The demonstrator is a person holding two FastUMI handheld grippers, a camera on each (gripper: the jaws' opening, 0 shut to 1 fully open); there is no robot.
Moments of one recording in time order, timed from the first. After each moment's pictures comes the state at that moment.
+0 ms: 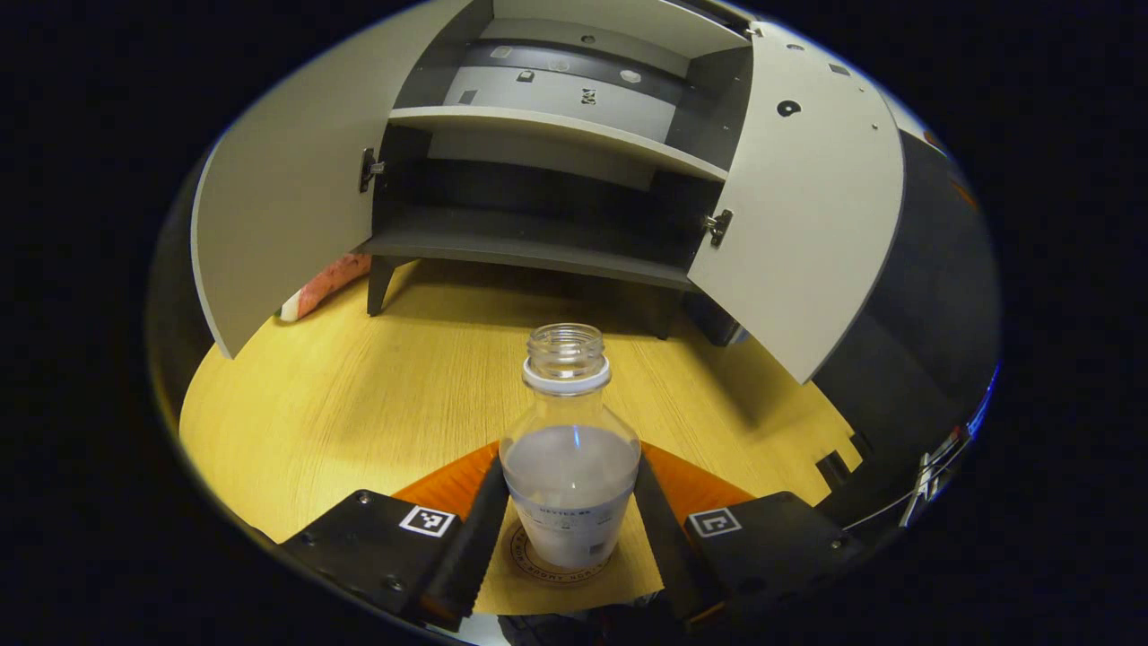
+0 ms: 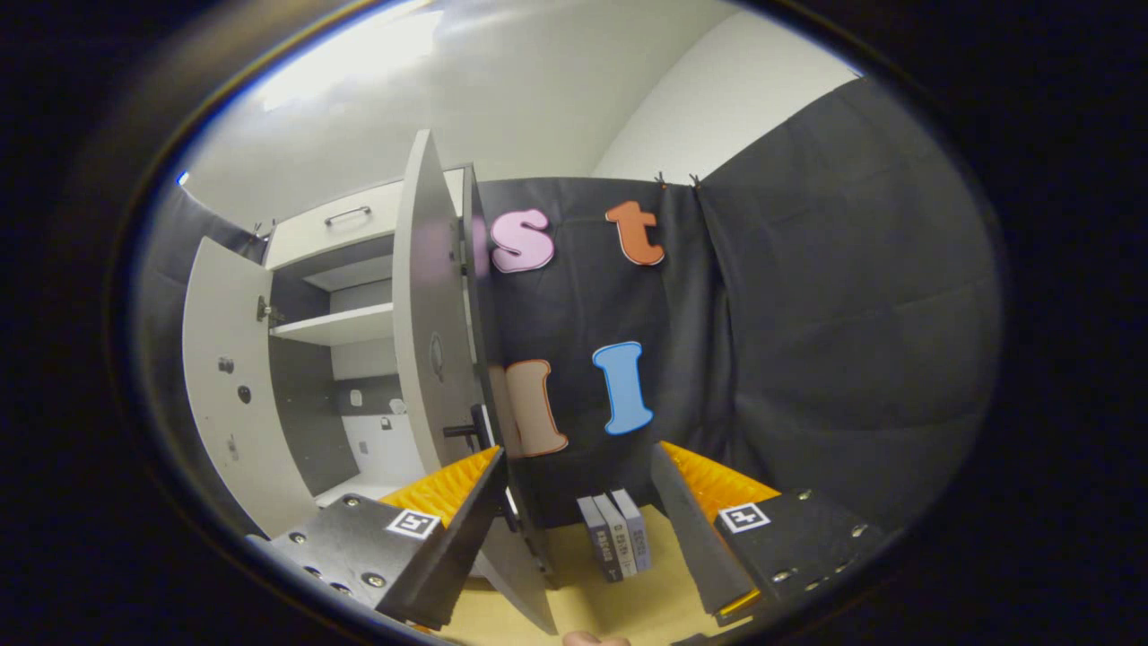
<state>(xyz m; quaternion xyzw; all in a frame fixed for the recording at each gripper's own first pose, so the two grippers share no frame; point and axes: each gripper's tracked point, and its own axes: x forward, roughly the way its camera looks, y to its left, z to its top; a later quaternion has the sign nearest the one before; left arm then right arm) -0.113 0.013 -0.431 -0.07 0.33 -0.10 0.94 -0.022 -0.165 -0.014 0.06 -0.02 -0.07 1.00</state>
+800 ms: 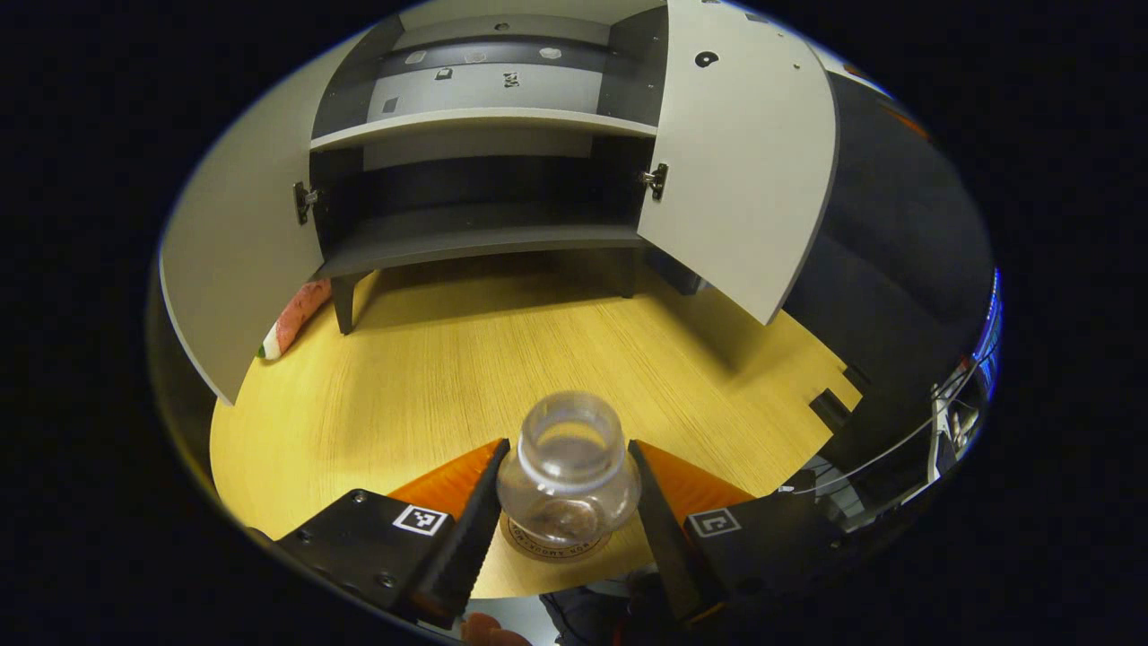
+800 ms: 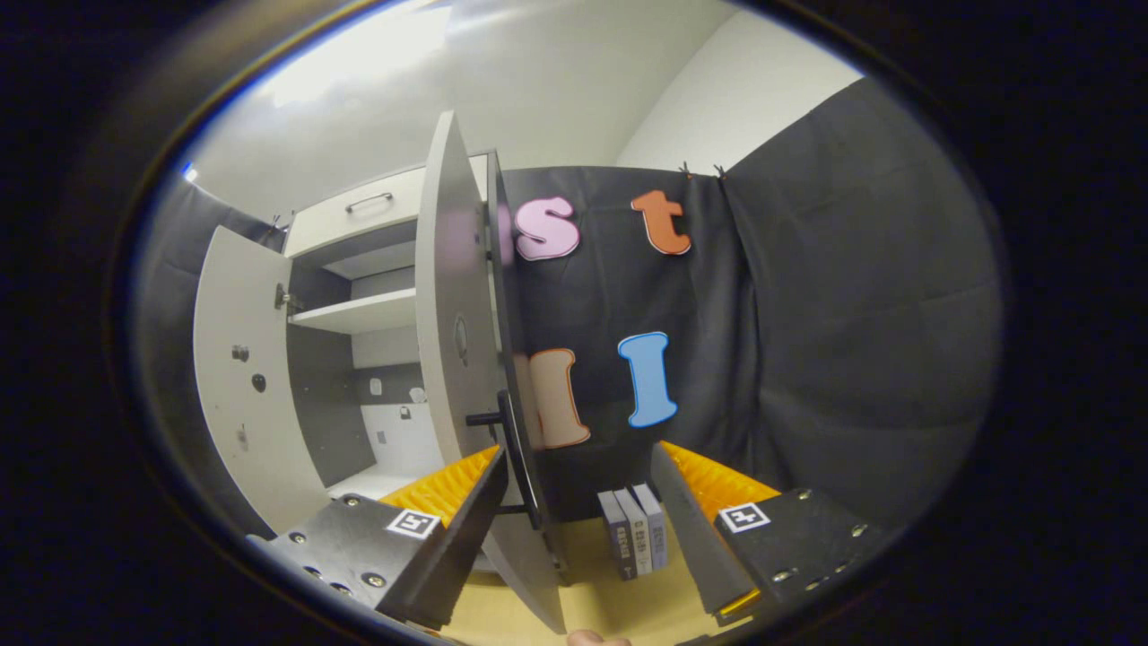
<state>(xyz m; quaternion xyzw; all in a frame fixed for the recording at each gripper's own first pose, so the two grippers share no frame) -0.134 -0.006 -0.425 0.01 0.36 -0.15 0.92 -0.004 -0.142 -0.024 0.05 0.00 -0.04 1.00</state>
